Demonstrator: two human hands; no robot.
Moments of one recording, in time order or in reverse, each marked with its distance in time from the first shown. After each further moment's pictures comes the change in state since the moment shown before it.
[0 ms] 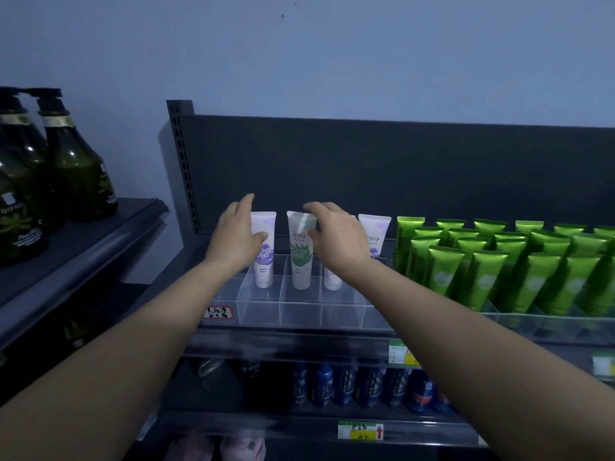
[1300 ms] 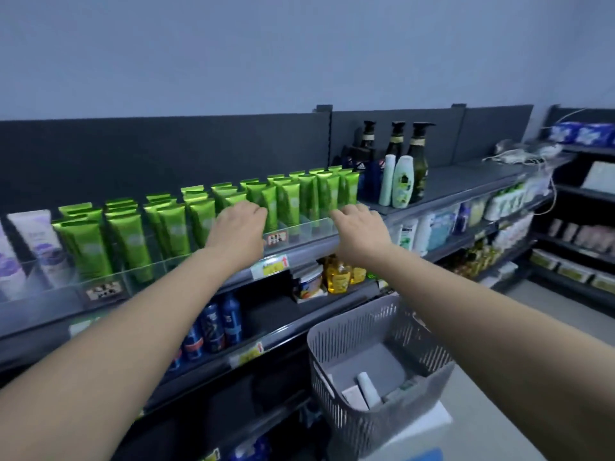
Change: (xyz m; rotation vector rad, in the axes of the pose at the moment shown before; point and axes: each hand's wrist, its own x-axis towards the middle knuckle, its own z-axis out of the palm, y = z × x) left_hand -0.198 0.423 0.164 0.307 -0.179 0.799; right_hand -0.331 0.303 -0.309 -0.620 -0.155 0.522
